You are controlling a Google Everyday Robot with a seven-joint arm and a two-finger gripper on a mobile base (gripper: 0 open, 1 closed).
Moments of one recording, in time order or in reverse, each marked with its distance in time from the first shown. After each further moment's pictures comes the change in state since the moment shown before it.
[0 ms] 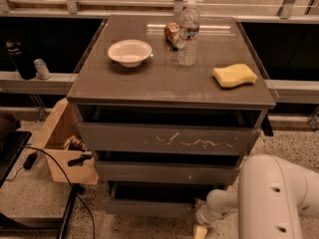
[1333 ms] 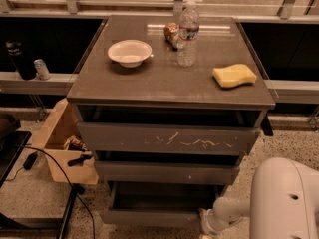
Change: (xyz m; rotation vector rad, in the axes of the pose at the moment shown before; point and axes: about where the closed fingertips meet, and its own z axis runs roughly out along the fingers) arm 0.017 0.039 -0.018 -0.036 -0.007 0.025
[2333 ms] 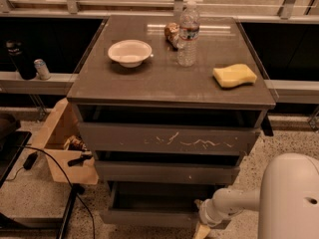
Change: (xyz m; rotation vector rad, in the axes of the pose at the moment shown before) arm -0.040 -0.025 -0.042 0.078 -0.042 -0.058
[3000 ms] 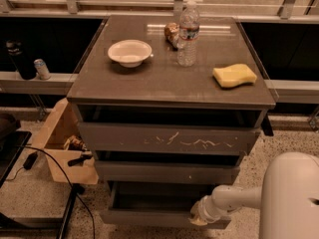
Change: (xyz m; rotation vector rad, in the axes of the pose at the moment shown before) arm -0.012 -0.011 -0.009 0.019 -0.012 -0.016
